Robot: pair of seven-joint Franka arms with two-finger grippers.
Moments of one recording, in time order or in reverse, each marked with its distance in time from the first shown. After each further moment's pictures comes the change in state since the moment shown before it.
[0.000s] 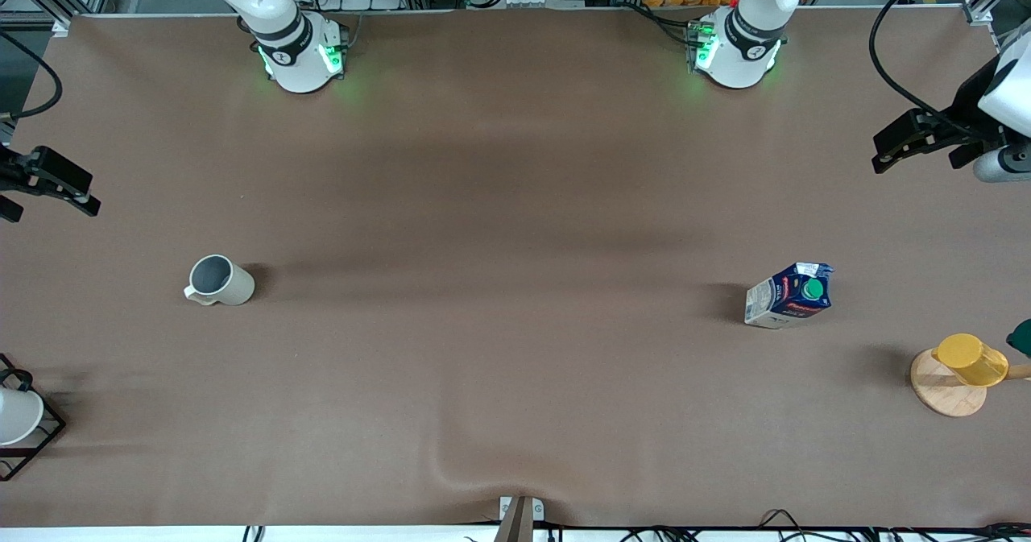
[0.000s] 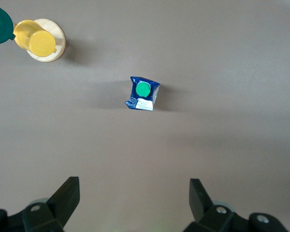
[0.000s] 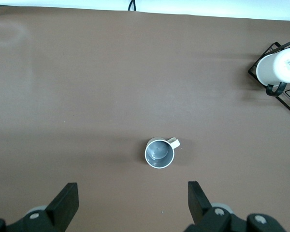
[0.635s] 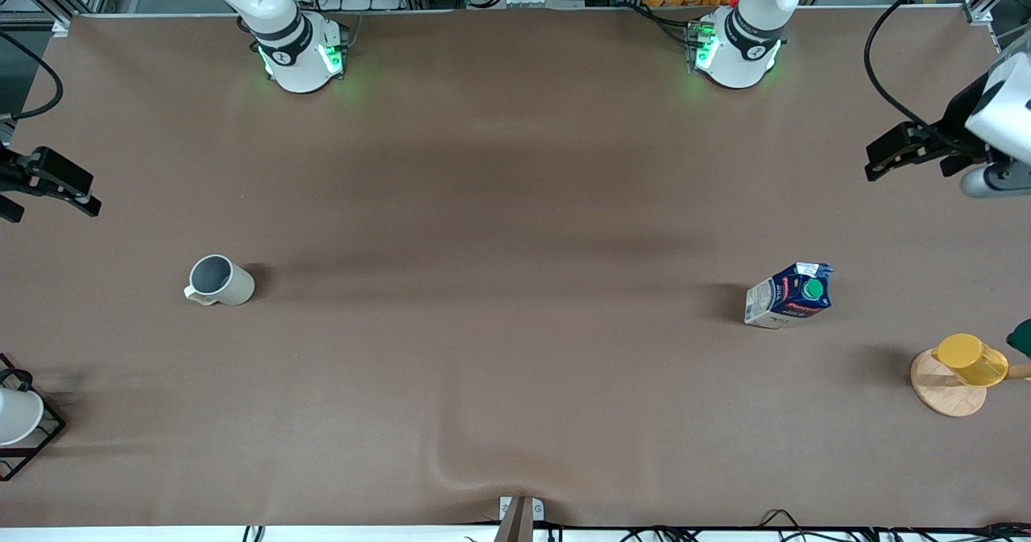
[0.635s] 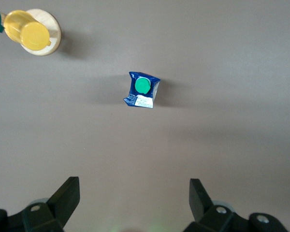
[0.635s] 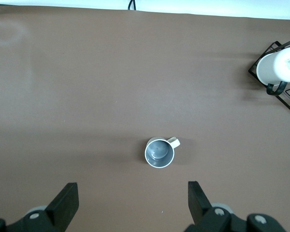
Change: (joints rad) left arm 0.000 0.047 0.000 -0.002 0.000 -0.002 0.000; right arm -0.001 0.002 -0.001 -0.001 0.000 -0.002 0.000
